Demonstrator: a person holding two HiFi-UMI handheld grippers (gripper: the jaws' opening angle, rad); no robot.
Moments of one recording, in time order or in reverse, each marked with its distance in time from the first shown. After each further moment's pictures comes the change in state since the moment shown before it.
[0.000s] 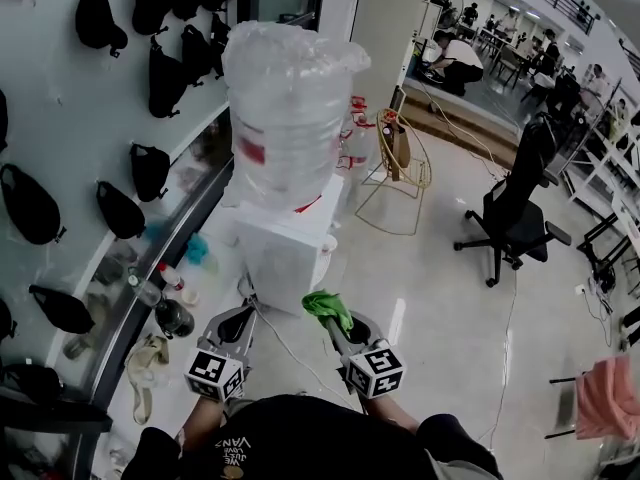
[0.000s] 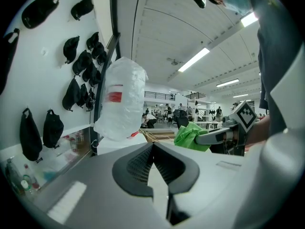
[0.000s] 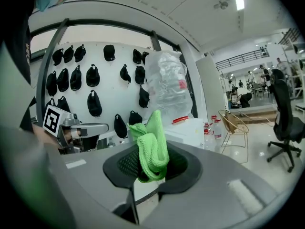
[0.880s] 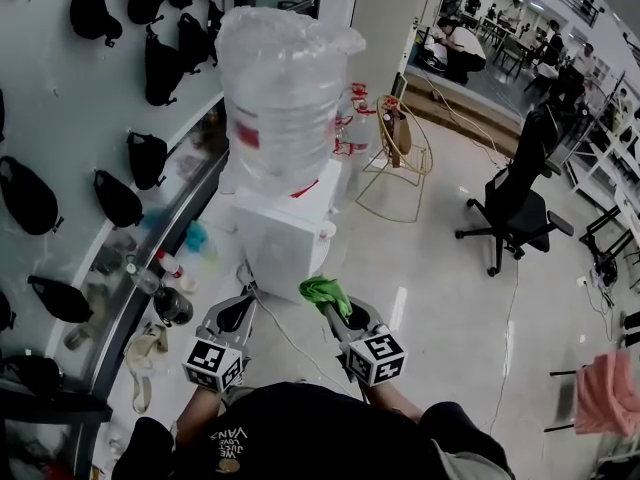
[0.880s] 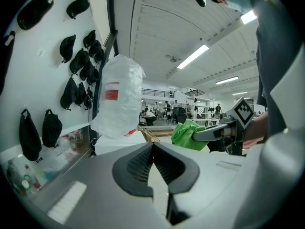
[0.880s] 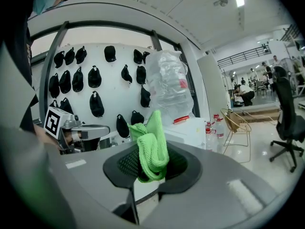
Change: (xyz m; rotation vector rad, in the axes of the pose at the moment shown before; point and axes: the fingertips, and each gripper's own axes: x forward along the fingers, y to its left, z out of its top) left arm 0.004 -0.013 -0.002 0.019 0.028 -0.006; right arm -0.003 -0.006 0.002 0.003 0.011 0.033
